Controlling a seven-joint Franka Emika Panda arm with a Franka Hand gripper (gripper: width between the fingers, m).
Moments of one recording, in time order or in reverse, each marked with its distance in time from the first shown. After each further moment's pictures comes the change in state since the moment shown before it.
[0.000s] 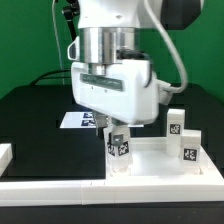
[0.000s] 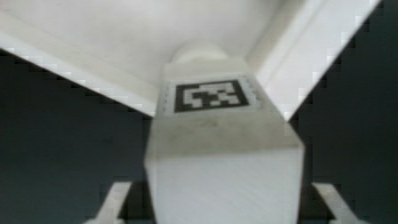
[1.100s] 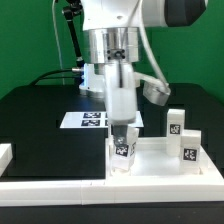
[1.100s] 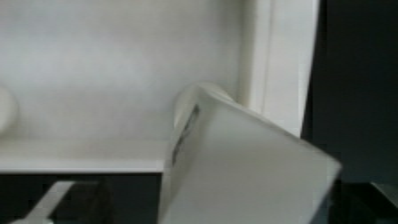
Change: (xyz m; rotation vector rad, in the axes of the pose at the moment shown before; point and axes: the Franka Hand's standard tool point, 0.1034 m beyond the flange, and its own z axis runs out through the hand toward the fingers) arm -0.022 0.004 0.000 0.004 -0.026 0.093
